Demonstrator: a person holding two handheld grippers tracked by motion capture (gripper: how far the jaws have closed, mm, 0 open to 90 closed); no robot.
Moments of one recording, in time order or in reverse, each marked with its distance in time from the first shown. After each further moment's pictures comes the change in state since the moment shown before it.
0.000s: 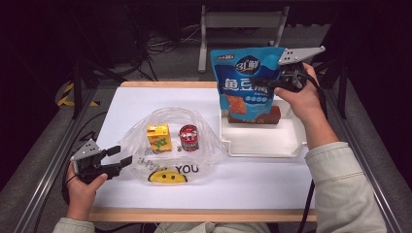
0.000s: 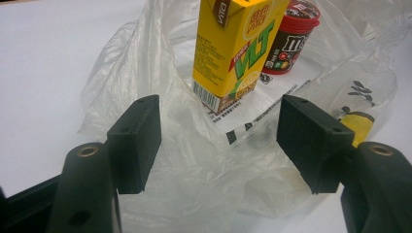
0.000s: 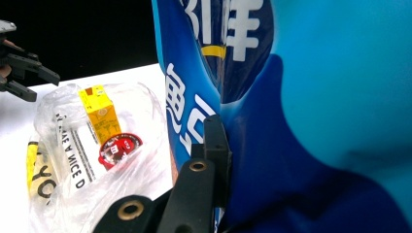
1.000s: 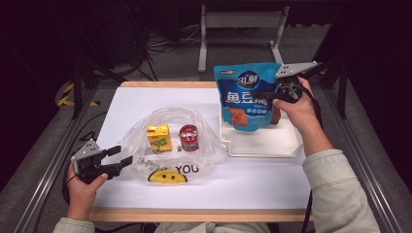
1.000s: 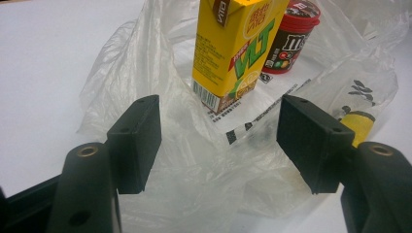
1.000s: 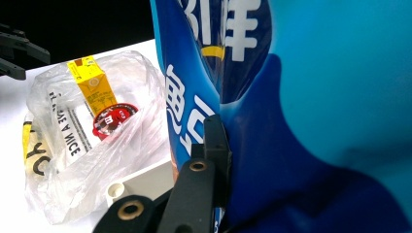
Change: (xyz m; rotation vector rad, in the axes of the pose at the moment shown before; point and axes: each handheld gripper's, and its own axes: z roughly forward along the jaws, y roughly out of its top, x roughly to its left) left arm -0.001 0.000 0.001 0.001 0.000 -0.003; right arm -0.008 -0.045 0.019 0.056 0.025 0.085
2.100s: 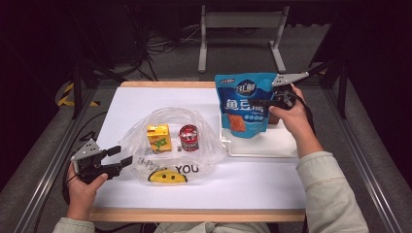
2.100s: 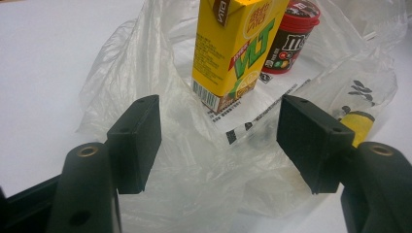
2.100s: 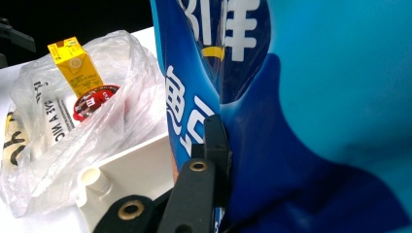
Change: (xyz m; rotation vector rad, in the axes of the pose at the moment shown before) left arm 0.001 0.000 0.000 0.001 0.000 0.001; right arm -0.019 -0.039 0.027 -0.002 0.031 0.048
